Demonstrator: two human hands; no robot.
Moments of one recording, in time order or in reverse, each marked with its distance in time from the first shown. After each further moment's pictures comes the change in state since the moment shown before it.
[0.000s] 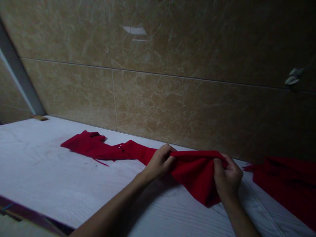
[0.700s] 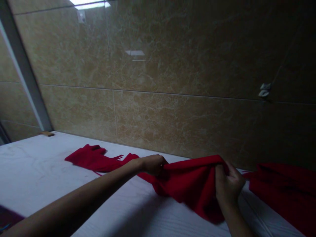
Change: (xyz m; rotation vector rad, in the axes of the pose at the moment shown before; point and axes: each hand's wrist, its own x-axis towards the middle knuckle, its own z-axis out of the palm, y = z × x) left_hand 0.051 0.026 -0.042 0.491 -0.746 -0.215; right_hand 0.020 -0.017 -0.021 0.097 0.086 -0.006
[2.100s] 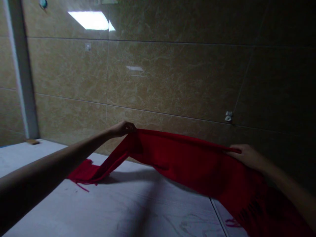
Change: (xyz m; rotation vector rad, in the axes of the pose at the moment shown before) left_hand -0.030 -0.021 -0.175 -0.082 0.594 -0.032; right_hand 0.267 -0.021 -0.106 -0.597 -0.836 -0.248
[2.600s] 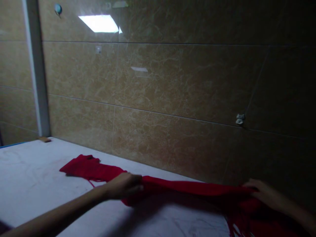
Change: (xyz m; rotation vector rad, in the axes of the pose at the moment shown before) left_hand -0.144 0.005 0.123 0.098 -0.368 -0.022; right_hand -0.071 0.041 0.047 0.079 -0.160 0.142
